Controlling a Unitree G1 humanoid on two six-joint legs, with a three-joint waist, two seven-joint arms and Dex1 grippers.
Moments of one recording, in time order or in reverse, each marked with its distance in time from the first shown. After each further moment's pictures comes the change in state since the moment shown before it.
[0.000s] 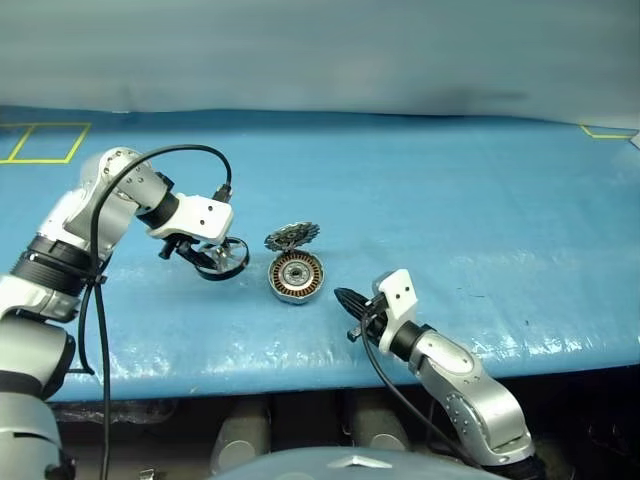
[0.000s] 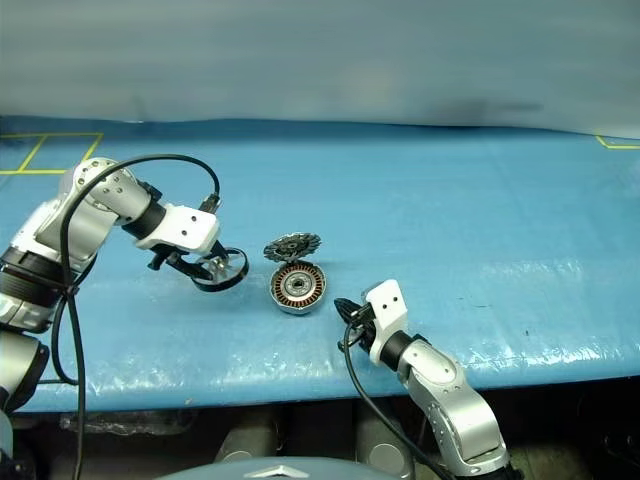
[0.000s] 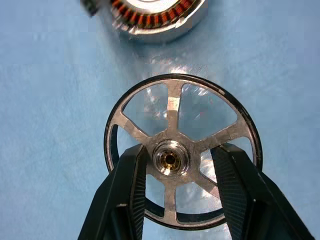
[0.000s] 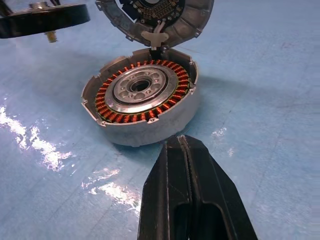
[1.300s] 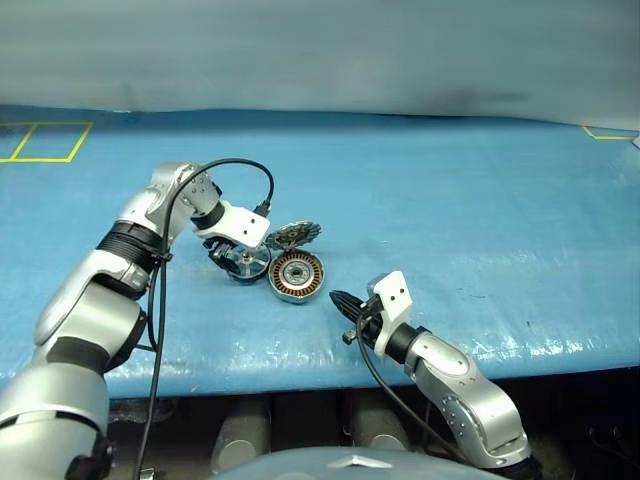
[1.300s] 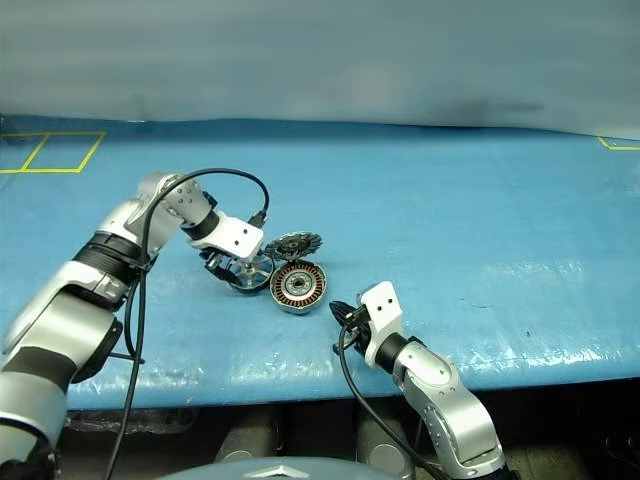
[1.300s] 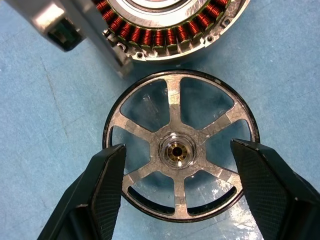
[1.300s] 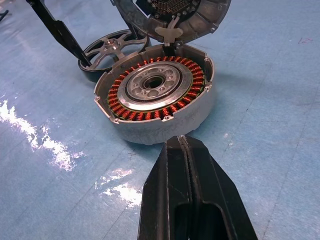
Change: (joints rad) left arm -0.213 -0.334 -0.110 0.594 0.375 -0.381 0.094; right arm 0.010 0.017 0.041 -0.034 -0.001 0.031 -0.017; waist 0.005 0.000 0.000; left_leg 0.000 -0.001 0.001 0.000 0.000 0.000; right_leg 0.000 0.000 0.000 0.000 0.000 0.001
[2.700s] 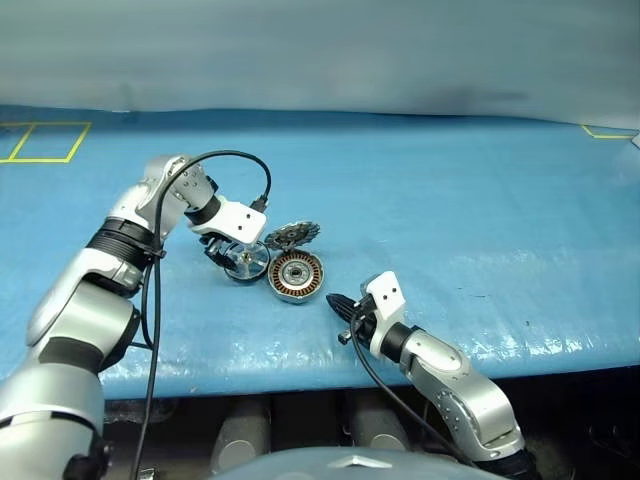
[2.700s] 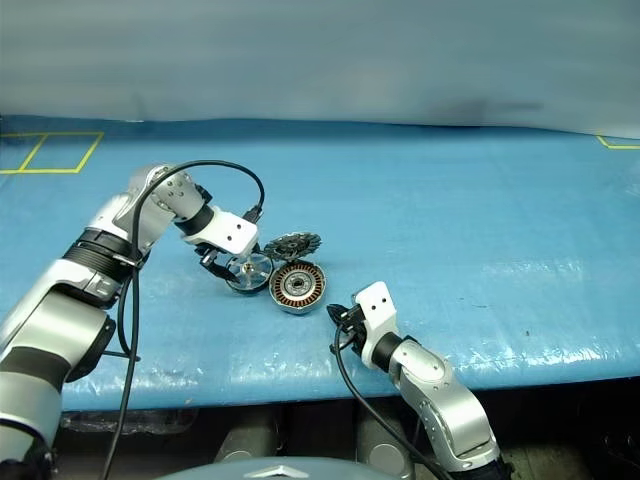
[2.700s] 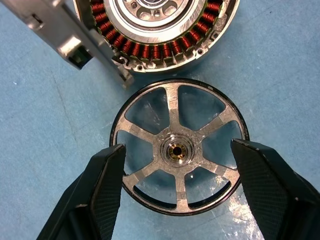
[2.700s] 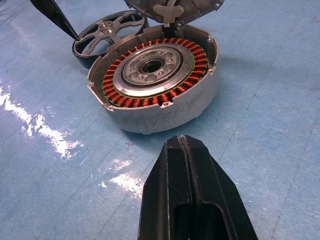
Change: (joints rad) left arm -0.015 0.032 0.024 -0.038 -0.047 -0.017 -0.056; right arm -0.032 -0.002 0.021 0.039 -0.001 0.033 -0.008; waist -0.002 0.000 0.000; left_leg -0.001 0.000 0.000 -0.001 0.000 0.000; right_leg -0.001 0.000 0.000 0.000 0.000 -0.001
